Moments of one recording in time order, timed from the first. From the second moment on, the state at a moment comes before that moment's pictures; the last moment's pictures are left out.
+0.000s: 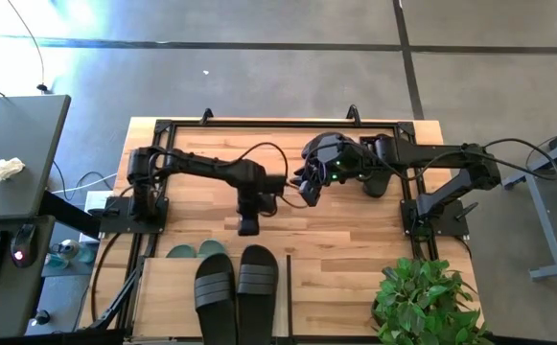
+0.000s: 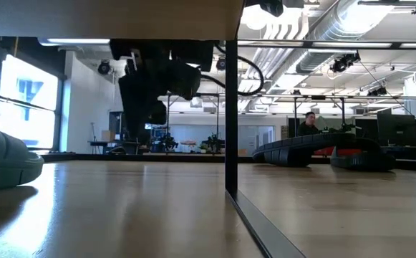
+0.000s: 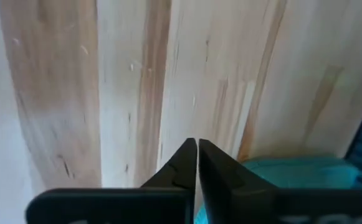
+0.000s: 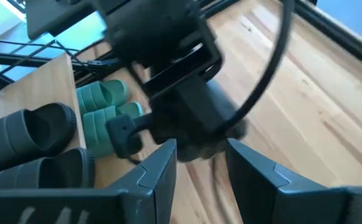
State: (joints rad) left arm 0.20 1.94 1.38 -1.06 0.43 0.00; right arm 0.01 1.49 1.56 -0.73 0.09 0.49
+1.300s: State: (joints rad) left arm 0.11 1.98 1.37 -0.94 0.52 -0.14; right arm 0.01 1.49 1.56 -0.86 0.08 0.68
